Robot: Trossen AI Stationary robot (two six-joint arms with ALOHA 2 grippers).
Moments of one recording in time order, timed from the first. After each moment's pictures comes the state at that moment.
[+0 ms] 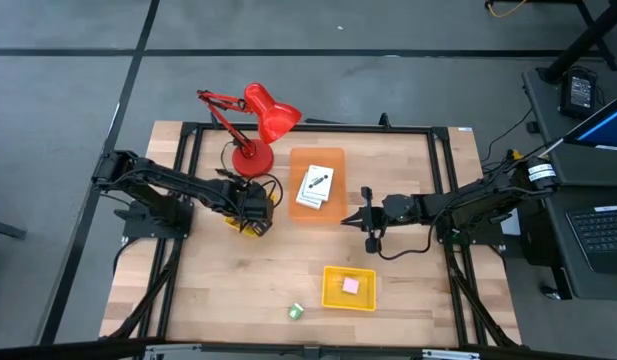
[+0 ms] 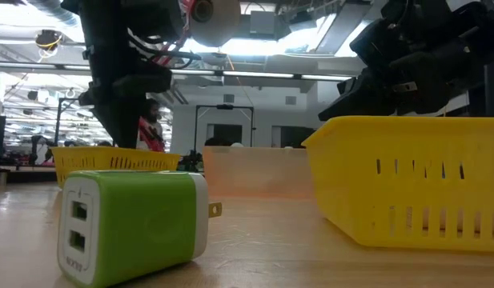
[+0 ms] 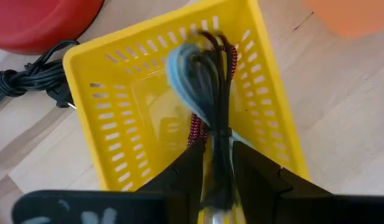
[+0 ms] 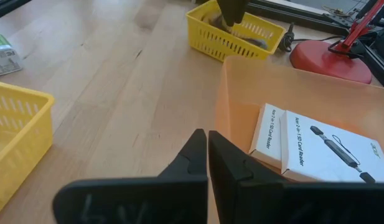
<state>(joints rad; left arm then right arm) -0.08 1.46 0.89 -0.84 -0.29 -0.93 0.11 1.34 0.39 0.53 0.10 -0.16</state>
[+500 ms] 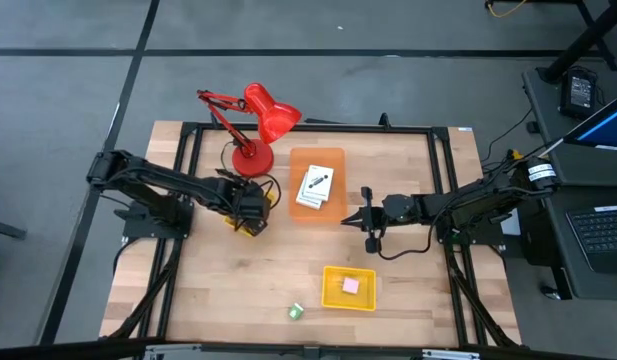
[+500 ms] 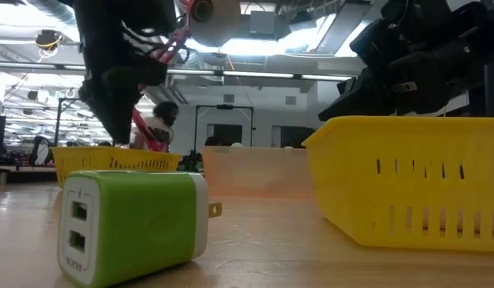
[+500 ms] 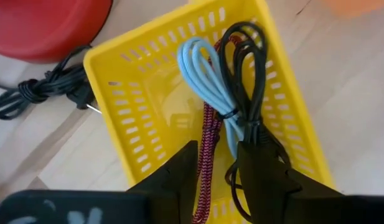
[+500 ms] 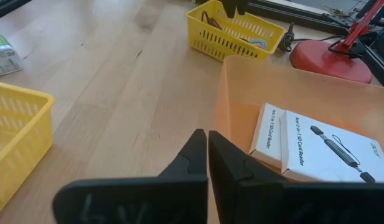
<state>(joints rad) -0.08 1.42 0.89 -0.89 -0.29 -0.84 0.11 1.34 0.39 0.53 0.10 -0.16</state>
